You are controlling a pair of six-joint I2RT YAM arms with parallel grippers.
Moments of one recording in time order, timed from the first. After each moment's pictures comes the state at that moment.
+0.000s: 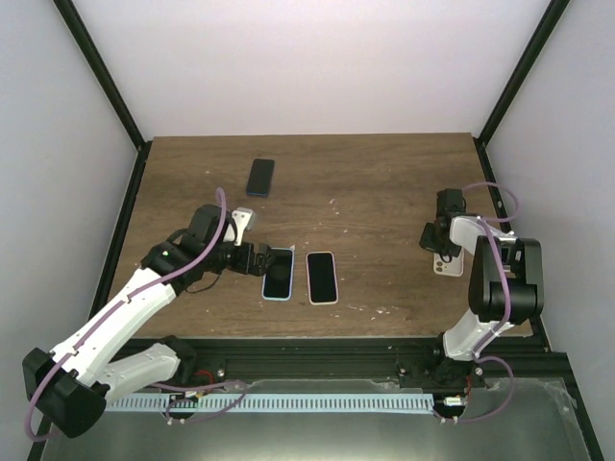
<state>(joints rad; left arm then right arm) -0.58 1.01 0.91 -0.72 0.18 -0.31 -0.08 1.65 0.90 -0.45 0.12 0.29</state>
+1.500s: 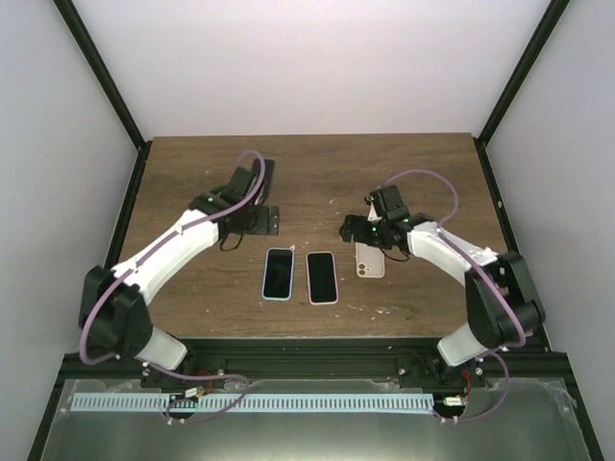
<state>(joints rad) -0.54 1.45 1.20 -0.77 -0.13 -0.42 0.42 1.55 0.93 -0.34 -0.19 0.52</state>
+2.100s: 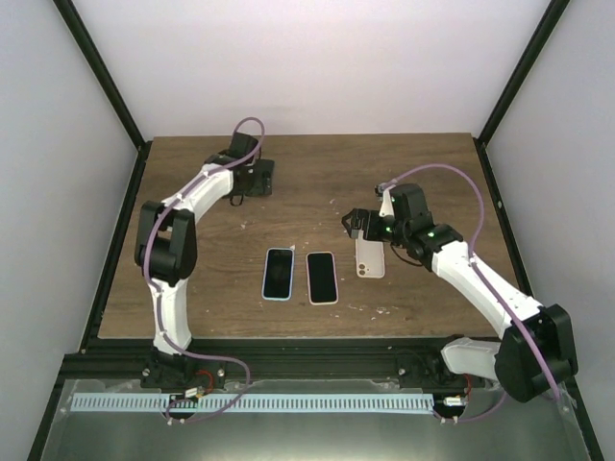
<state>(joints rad) -0.30 2.03 1.64 -0.68 -0.12 -0.34 0.42 1.22 0.89 -0.35 -0.23 0.47</state>
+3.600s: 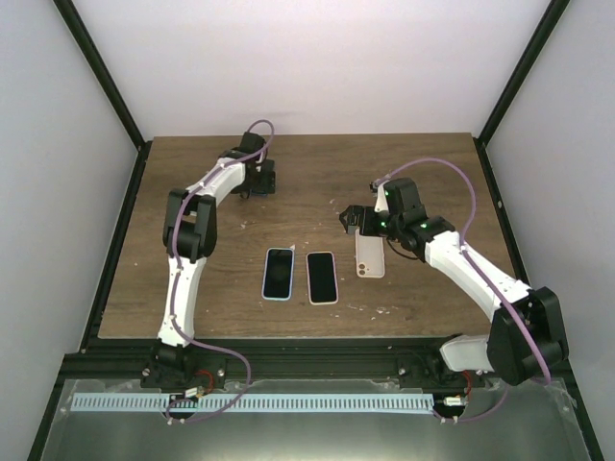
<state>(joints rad) -0.26 2.43 2.03 -0.73 -0.08 -0.24 0.42 1.31 0.94 -0.34 -0.22 0.43</state>
